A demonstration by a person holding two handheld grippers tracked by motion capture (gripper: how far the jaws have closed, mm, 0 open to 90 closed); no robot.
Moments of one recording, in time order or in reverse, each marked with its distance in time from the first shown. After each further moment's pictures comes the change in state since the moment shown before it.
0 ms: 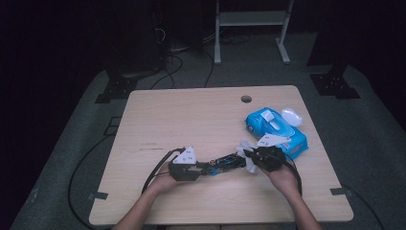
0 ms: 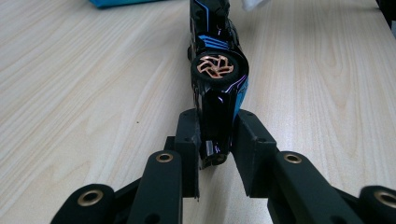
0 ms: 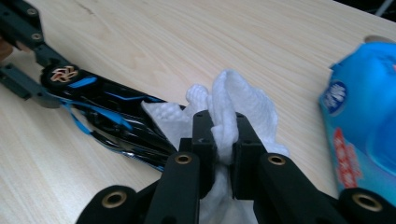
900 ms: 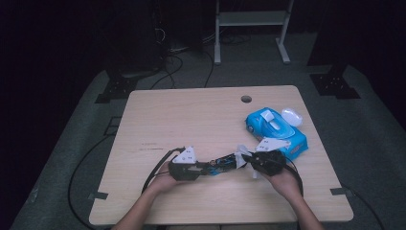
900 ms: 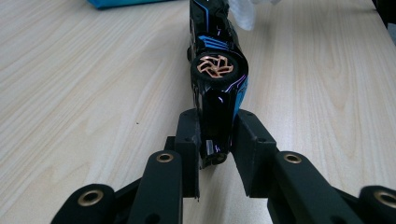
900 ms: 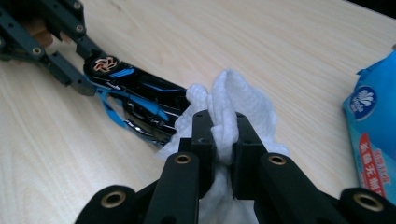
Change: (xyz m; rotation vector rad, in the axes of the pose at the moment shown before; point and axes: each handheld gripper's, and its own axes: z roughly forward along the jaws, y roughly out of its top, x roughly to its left) left arm 0.001 0.000 0.001 -0.008 -0.006 -0.011; right arm 0.008 -0.005 -0.005 -0.007 0.064 -0.042
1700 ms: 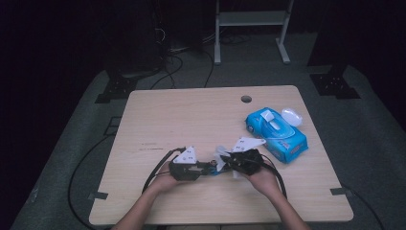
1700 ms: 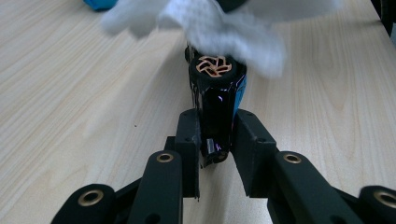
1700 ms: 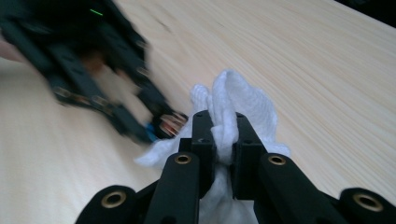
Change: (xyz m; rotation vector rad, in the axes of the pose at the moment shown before) left arm -0.002 0.001 0.000 0.001 -0.002 0.009; right arm 0.047 0.038 0.036 -0.009 0.111 -0.111
